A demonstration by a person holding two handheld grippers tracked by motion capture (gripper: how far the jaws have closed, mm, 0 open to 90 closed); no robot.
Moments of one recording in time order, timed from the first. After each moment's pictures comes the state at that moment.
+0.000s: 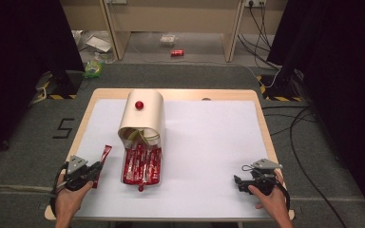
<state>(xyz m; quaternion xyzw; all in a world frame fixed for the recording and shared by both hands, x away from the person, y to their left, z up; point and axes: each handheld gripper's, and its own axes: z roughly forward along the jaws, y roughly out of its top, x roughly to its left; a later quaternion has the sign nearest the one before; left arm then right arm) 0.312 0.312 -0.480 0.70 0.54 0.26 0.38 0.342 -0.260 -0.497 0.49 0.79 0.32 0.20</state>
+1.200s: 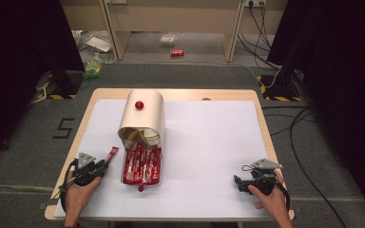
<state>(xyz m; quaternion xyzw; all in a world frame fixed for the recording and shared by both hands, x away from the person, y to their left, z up) 0.333 0.302 -0.499 0.70 0.55 0.26 0.36 0.342 -0.260 -0.497 0.49 0.79 0.32 0.20</state>
